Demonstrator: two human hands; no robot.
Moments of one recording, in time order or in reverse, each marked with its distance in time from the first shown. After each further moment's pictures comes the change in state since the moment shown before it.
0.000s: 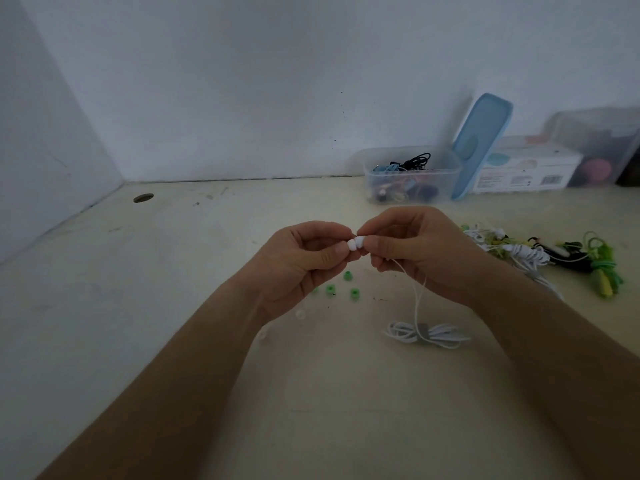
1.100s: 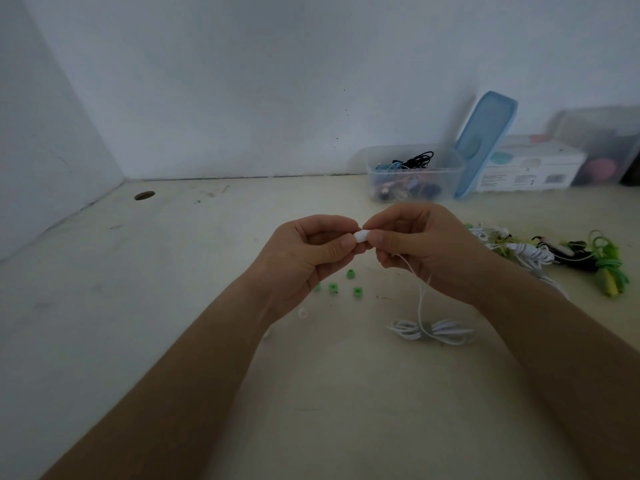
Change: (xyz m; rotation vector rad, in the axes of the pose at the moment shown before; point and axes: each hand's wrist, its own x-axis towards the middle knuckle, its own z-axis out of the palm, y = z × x) left_hand 0.004 -0.004 -0.001 0.033 0.012 0.076; right_hand 0.002 0.002 -0.001 0.011 0.021 -0.023
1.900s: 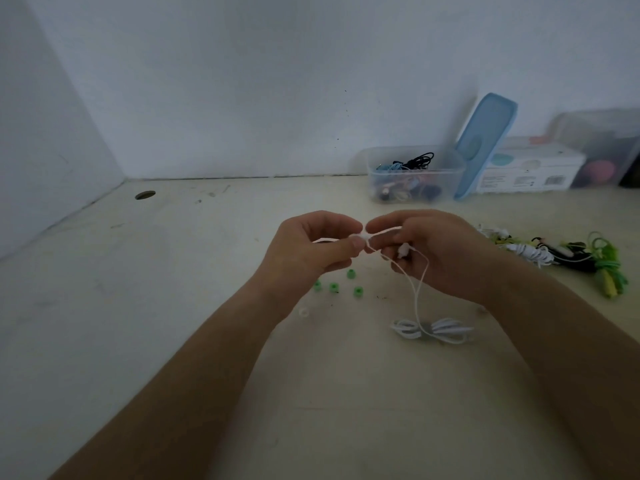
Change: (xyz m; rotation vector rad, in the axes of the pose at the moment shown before) left_hand -0.003 -0.001 0.006 0.479 0.117 0.131; right_hand 0.004 -0.006 -0.003 0.076 0.098 0.308
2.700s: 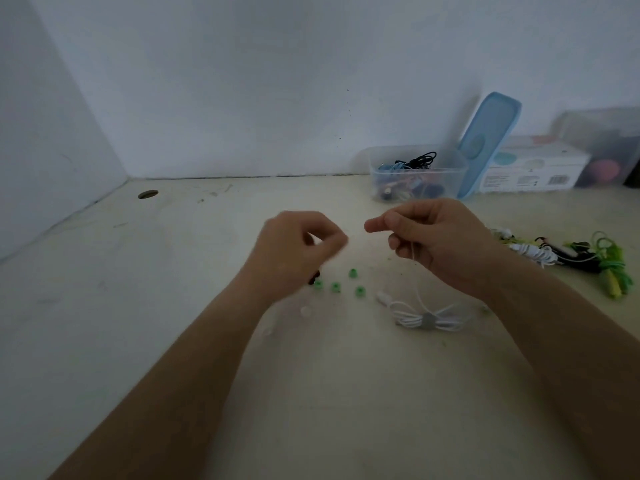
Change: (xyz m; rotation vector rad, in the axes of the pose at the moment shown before) left_hand 0.010 -0.006 -0.022 0.669 0.095 0.254; right_hand -0.001 0.003 -0.004 -0.159 0.055 -0.259
